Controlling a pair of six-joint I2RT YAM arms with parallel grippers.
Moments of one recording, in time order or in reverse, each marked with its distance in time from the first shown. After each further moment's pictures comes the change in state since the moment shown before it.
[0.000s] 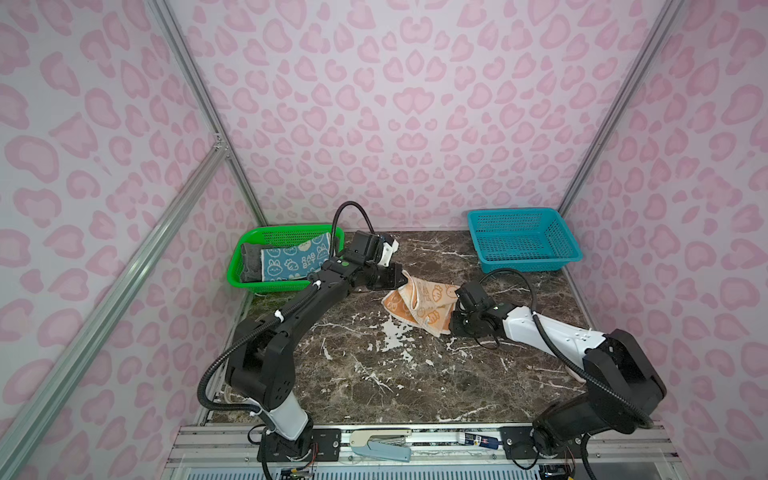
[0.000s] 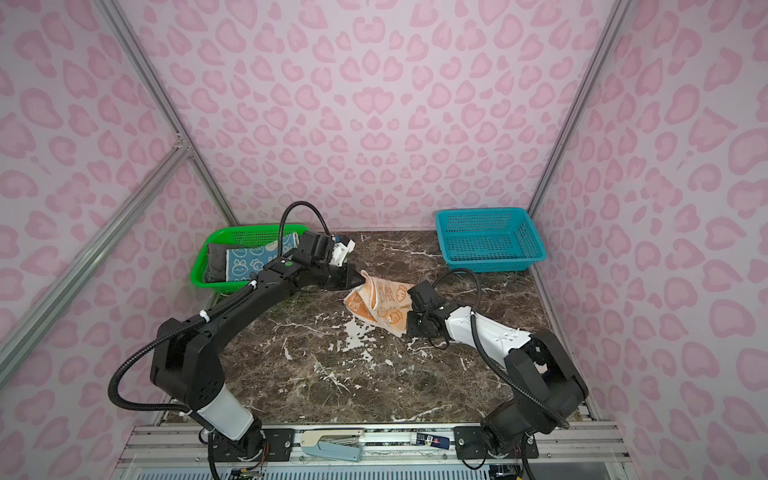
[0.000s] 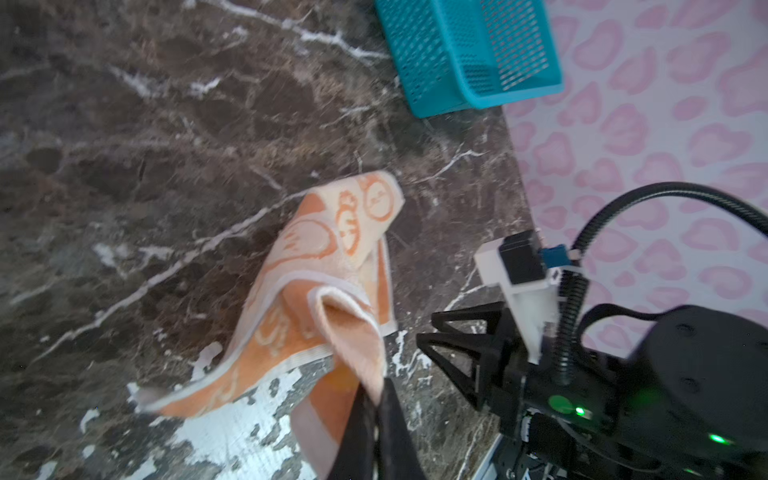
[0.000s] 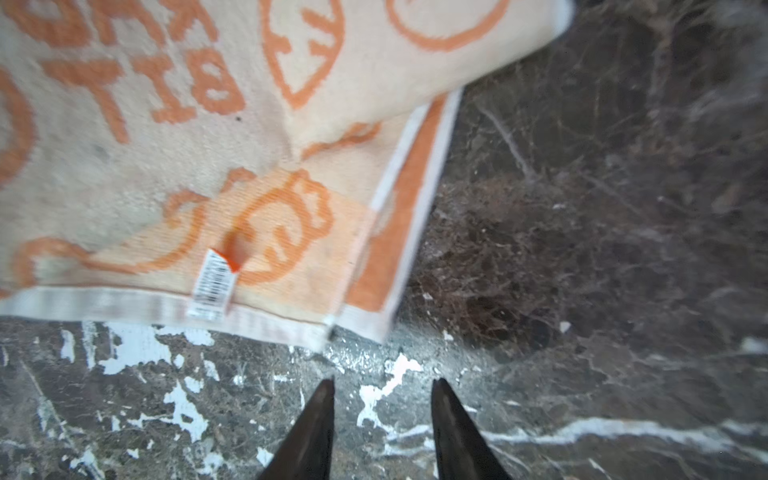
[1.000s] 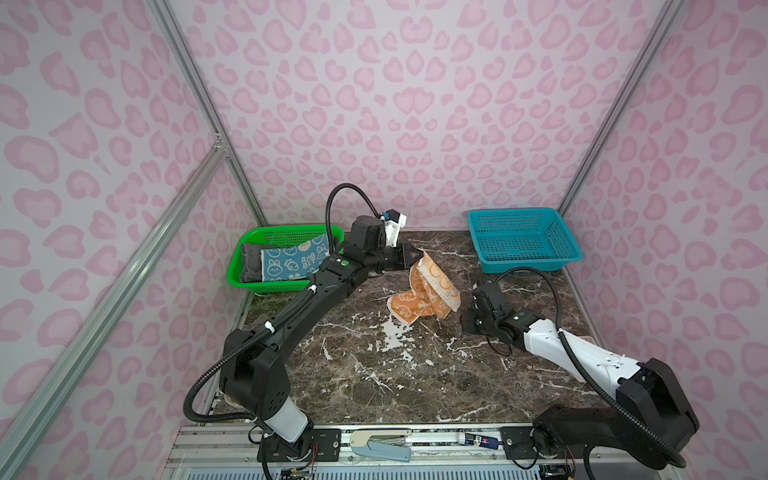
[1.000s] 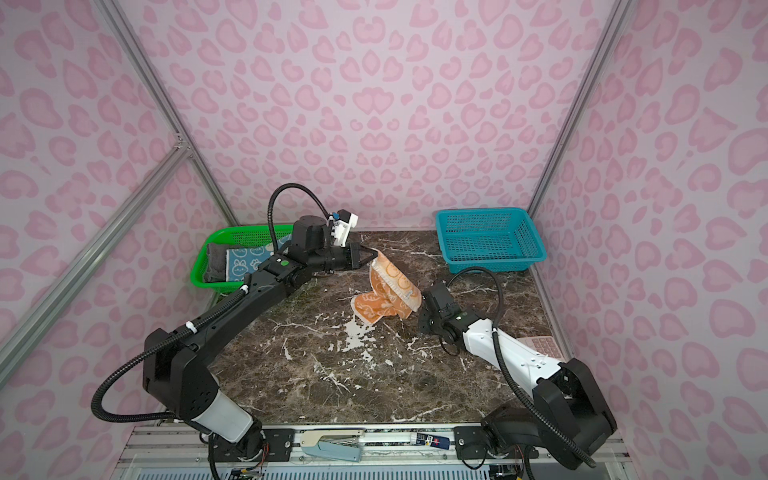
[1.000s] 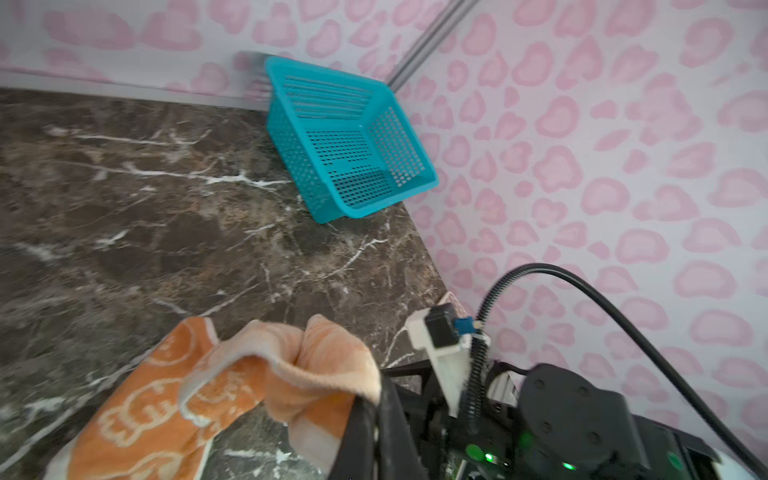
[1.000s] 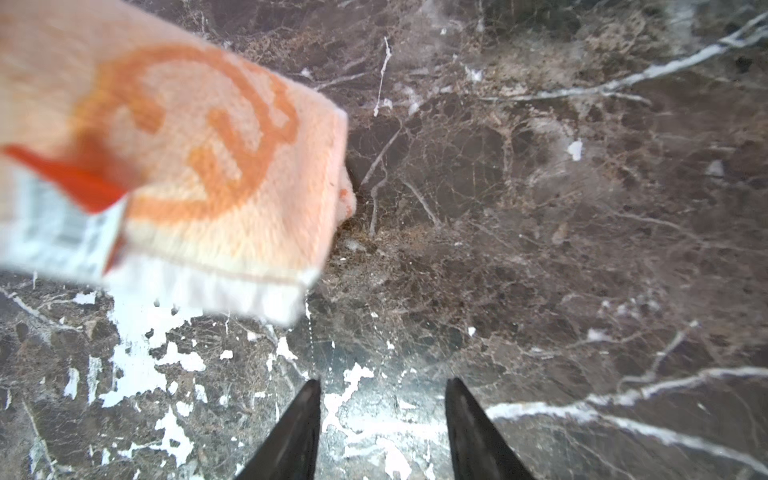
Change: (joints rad) left arm -0.033 -0.037 0.002 0.245 -0.031 -0.143; right arm -0.034 -0.164 -0.092 0.054 0.095 -0.024
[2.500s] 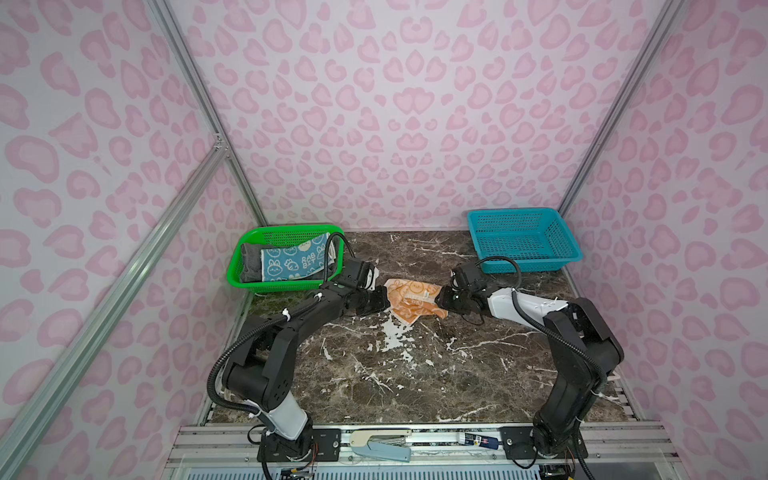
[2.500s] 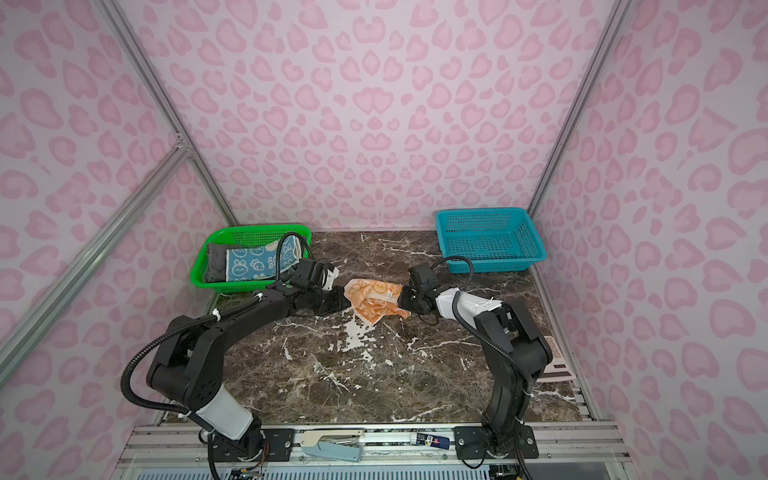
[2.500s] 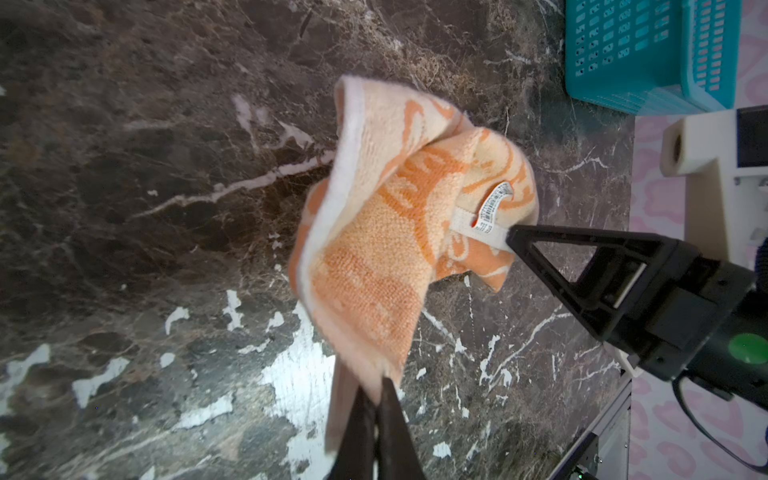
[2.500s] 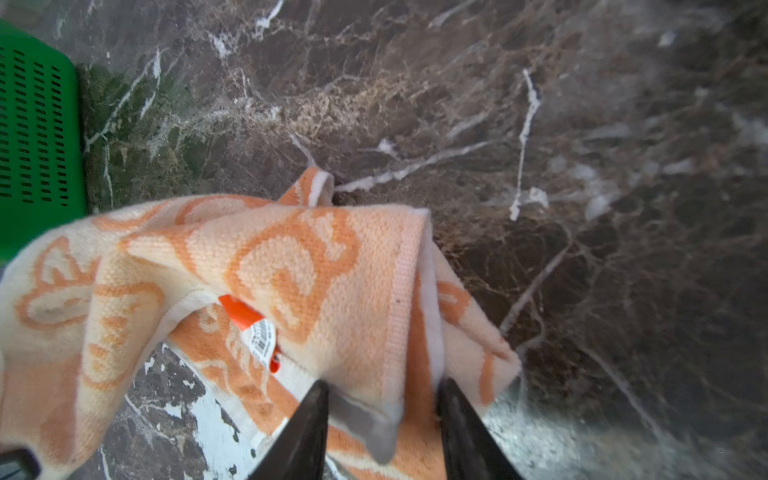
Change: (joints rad) left arm 0.087 0.041 -0.348 -0.089 -0.103 0.003; right arm -0.069 0.467 0.275 0.232 -0.246 0.116
